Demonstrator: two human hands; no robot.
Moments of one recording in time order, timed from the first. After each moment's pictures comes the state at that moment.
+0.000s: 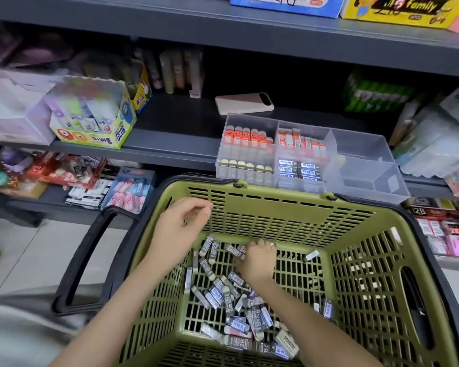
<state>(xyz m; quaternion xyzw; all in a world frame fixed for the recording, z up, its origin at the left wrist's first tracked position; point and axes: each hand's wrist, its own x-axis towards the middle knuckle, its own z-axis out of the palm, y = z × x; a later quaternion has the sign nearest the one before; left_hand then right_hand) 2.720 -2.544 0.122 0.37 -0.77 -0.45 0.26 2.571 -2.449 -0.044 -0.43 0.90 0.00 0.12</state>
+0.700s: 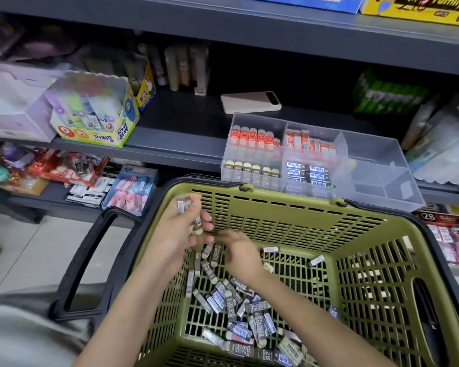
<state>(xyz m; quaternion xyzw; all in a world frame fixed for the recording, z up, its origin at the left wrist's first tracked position) 2.711 -2.550 0.129 0.47 -0.42 -0.73 0.27 2.587 -2.474 0.007 -0.60 0.75 -0.16 0.21</state>
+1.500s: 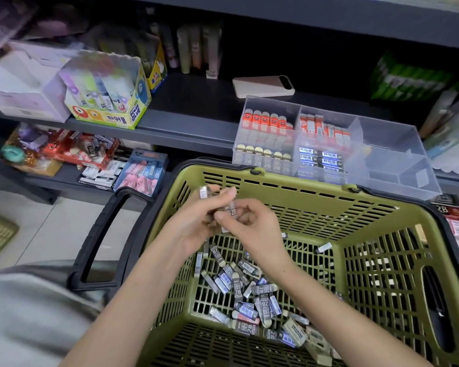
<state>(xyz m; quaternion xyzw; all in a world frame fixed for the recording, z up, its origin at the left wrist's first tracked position) 2.708 -2.547 0.129 0.42 -0.36 -0.81 0.16 2.612 -2.457 0.110 -0.38 0.69 -0.51 0.36</state>
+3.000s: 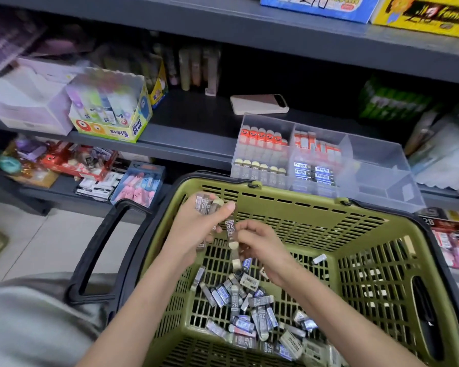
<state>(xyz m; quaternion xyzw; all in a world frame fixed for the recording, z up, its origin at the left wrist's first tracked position) 2.709 -2.544 0.125 0.48 -0.51 -0.68 0.23 2.587 -2.454 0.093 -0.28 0.63 -0.47 0.55</state>
